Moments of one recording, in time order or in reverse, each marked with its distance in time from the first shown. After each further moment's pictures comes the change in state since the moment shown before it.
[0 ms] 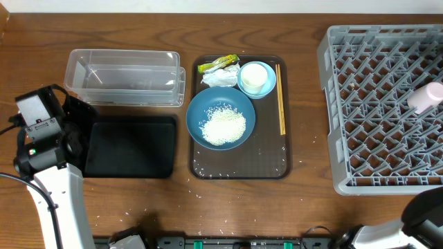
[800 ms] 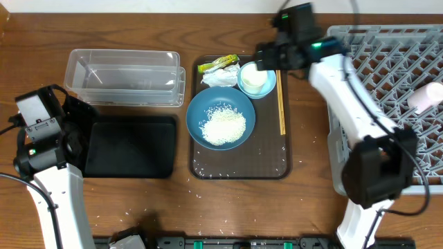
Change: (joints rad) left arm 0.000 0.000 0.000 0.000 0.000 0.000; right arm 0.952 0.277 0.000 0.170 0.605 0.050
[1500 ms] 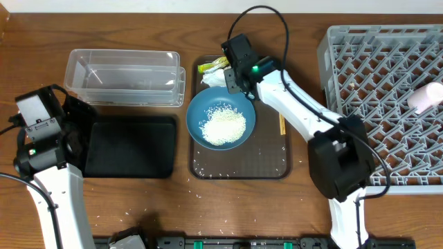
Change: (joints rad) left arm 0.000 0.000 0.000 0.000 0.000 0.000; right arm 0.234 0.151 -0.001 0.023 0.349 0.030
